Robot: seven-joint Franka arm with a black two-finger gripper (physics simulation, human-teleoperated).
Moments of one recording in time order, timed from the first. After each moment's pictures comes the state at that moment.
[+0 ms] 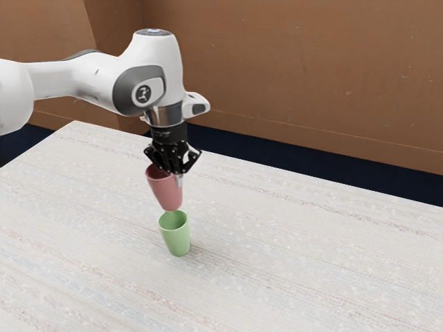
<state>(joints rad) -0.18 0.08 0.01 -1.85 0.01 1.87 -0.39</state>
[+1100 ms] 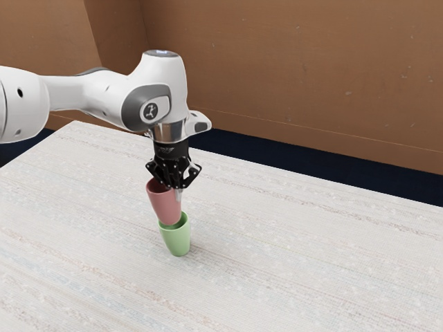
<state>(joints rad) -0.15 0.14 -0.01 -1.88 0.02 1.91 -0.38</state>
